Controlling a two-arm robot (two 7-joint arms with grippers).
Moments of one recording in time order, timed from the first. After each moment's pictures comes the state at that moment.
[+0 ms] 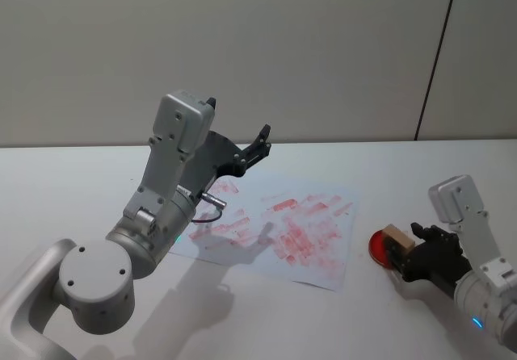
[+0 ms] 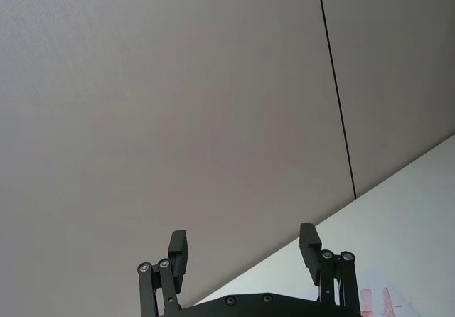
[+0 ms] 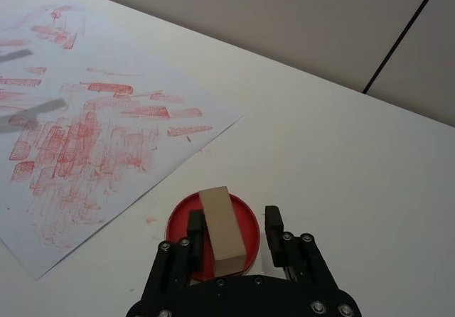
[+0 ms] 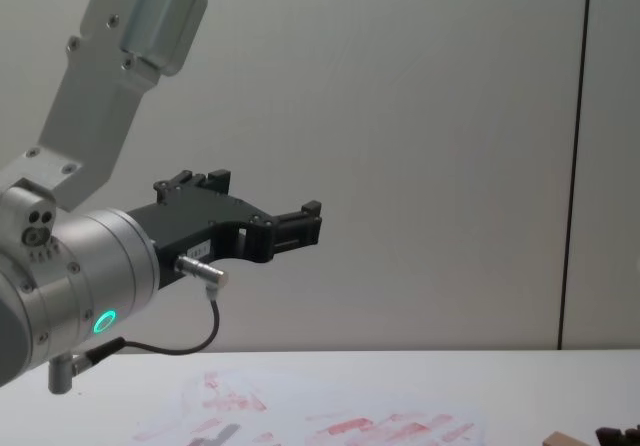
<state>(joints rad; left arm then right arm) -0.24 0.38 0.45 -1.63 -0.20 0.01 -0.01 0.02 0.31 -0.28 -1.60 0.05 0.34 0.16</state>
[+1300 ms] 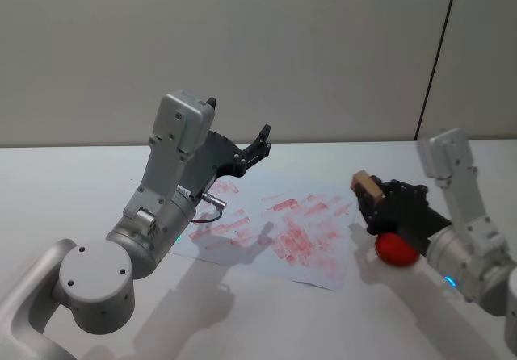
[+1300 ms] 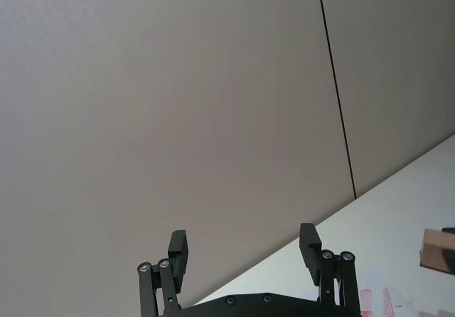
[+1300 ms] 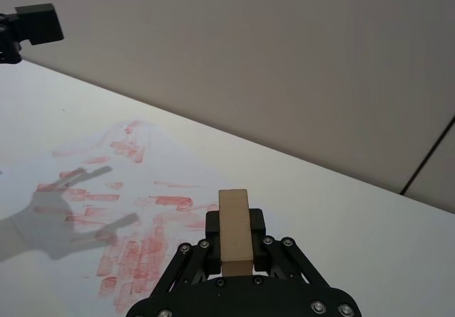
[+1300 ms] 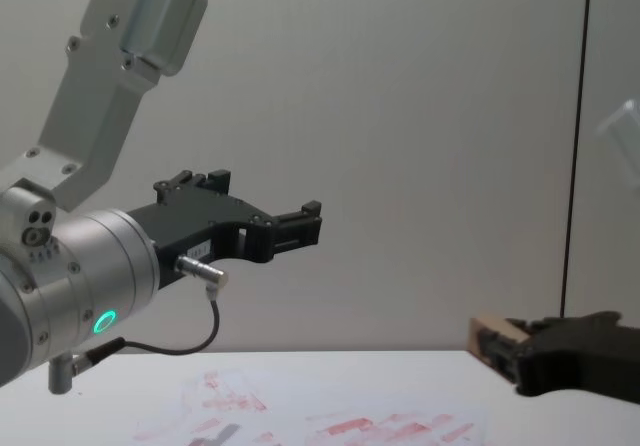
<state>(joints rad) -0.24 0.38 0.45 -1.63 -0.20 0.01 -0.01 0.09 0.25 -0.29 -1.64 0.10 0.27 0.22</state>
